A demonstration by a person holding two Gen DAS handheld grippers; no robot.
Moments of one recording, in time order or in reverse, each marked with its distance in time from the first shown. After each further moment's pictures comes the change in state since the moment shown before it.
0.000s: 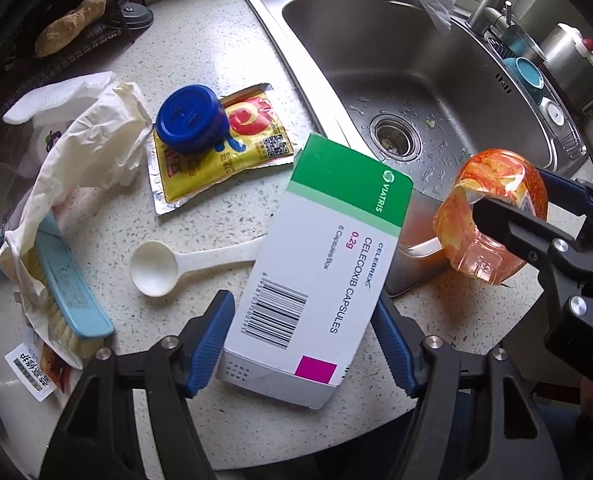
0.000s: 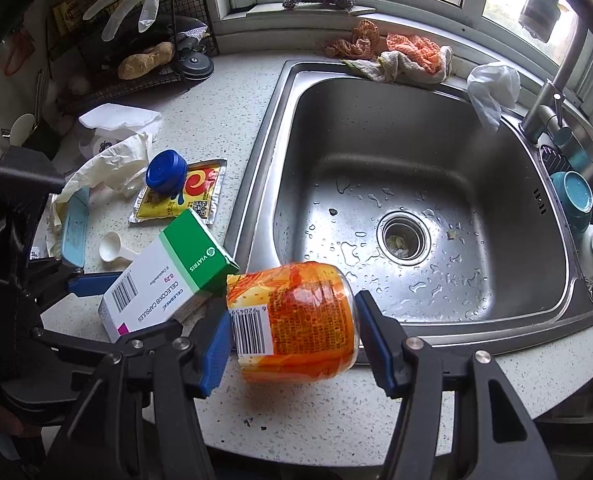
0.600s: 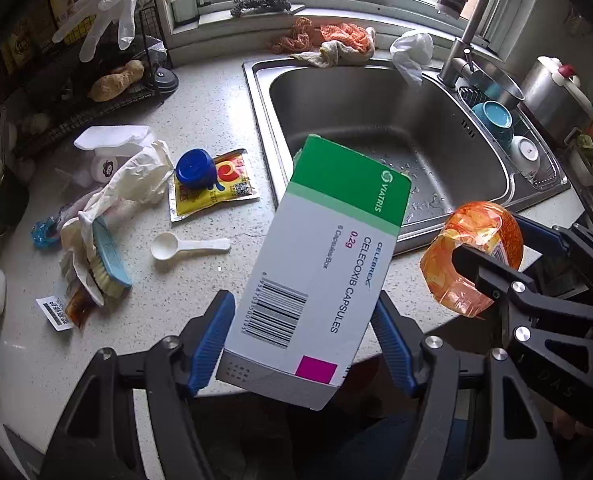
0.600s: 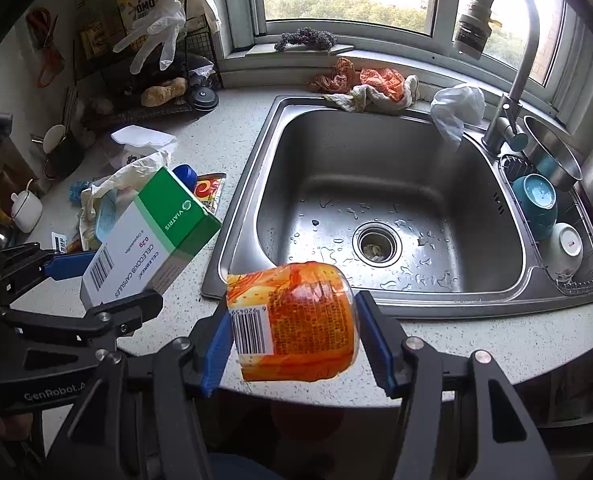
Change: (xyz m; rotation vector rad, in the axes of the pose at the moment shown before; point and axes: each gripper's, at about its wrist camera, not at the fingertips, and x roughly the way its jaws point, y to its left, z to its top) left arm -0.092 -0.067 -0.039 -0.058 -0.202 0.061; right arm -0.081 -0.028 -0.052 -0.009 -0.122 0.011
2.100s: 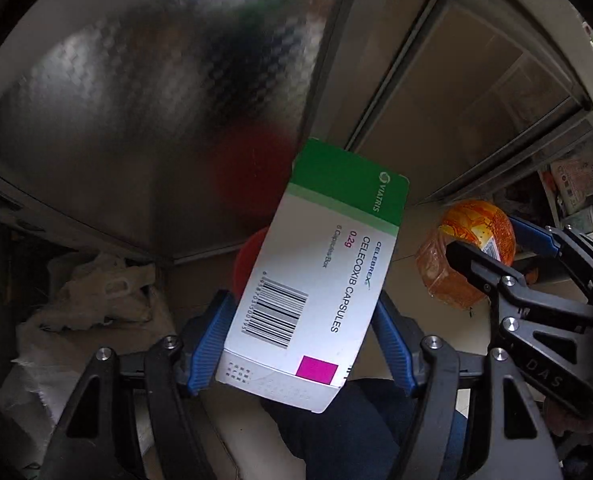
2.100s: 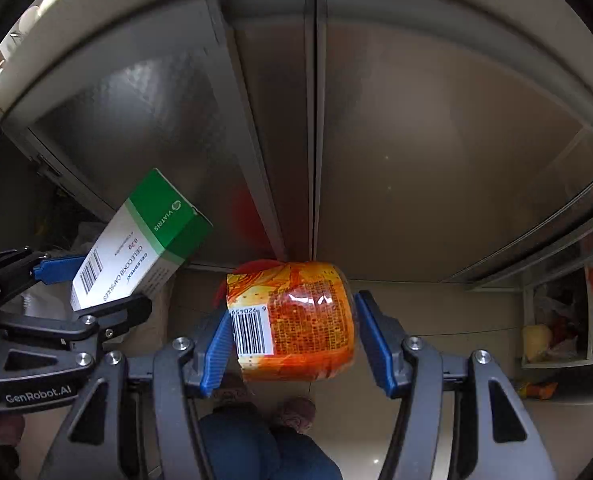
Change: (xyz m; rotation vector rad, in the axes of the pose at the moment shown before) left arm 0.230 -0.118 -0.223 -0.052 0.197 -0.069; right arm 0.160 -0.078 -0.261 0.015 0.177 -0.009
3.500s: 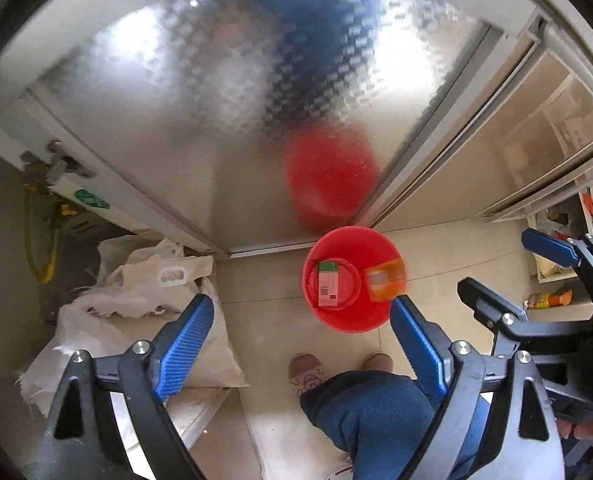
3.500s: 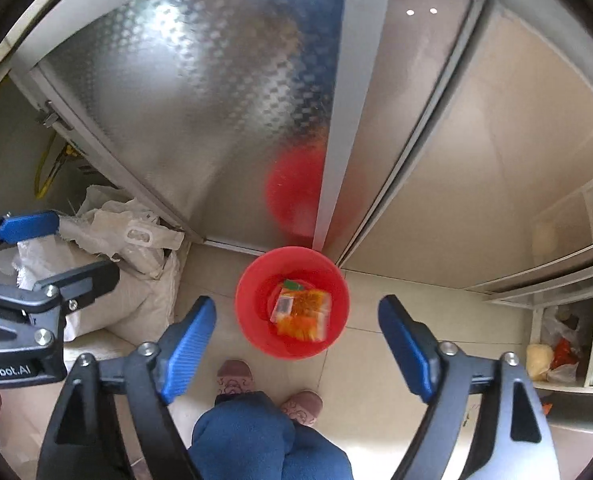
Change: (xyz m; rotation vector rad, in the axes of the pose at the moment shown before) left arm -0.031 0.062 -0.012 -0.088 -0.027 0.153; right arm 0.019 0.067 0.013 -0.135 0.088 0.021
